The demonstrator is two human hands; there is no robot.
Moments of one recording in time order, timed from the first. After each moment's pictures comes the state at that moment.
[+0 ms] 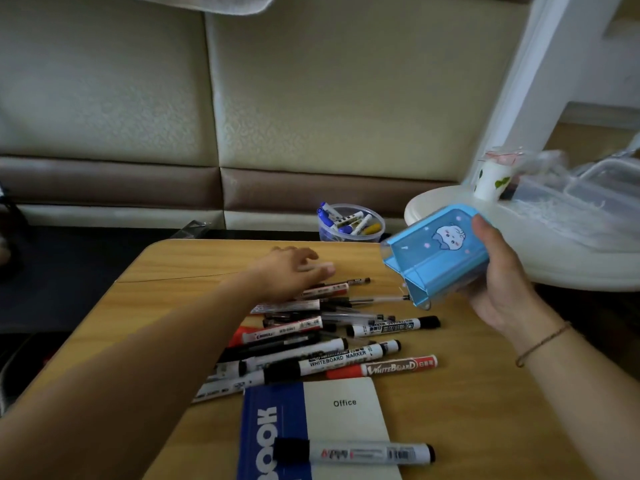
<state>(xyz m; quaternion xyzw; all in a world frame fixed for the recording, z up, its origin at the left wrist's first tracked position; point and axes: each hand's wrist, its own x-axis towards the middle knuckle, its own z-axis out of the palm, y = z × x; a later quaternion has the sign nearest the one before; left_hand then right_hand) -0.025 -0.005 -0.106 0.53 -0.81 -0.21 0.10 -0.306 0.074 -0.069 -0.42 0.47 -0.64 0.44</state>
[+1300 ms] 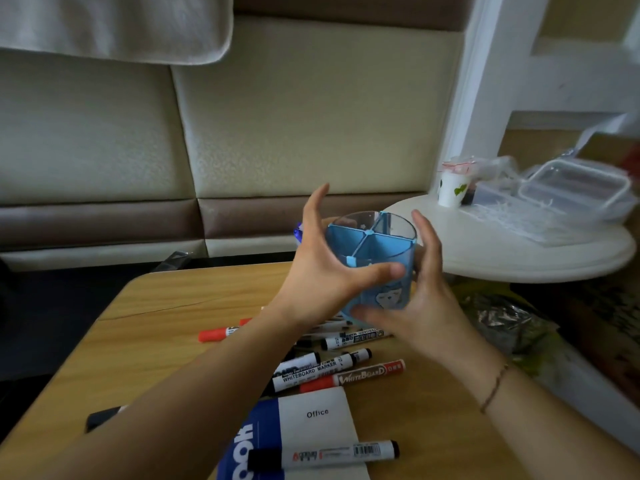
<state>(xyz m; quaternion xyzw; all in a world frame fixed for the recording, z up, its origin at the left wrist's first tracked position) -0.106 0.085 -0.040 0.32 -0.72 -0.39 0.48 -0.266 0.139 -0.059 -0.69 0.54 -0.45 0.19</state>
